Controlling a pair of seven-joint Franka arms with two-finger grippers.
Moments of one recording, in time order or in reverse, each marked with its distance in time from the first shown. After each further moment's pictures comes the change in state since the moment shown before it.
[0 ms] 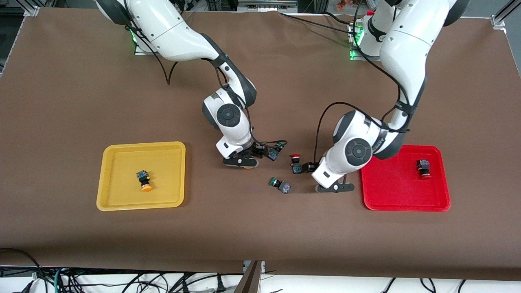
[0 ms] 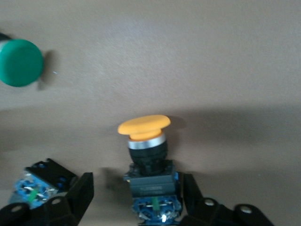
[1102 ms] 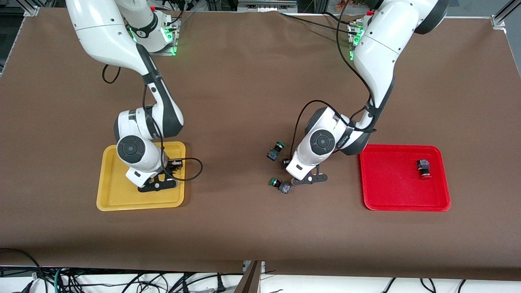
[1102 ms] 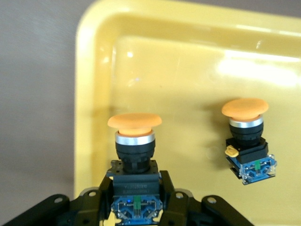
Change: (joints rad) left arm -0.134 0.075 0.030 0.009 0.001 0.106 -0.189; right arm -0.251 -0.179 -0.196 -0.165 -0.004 -0.236 -0.663
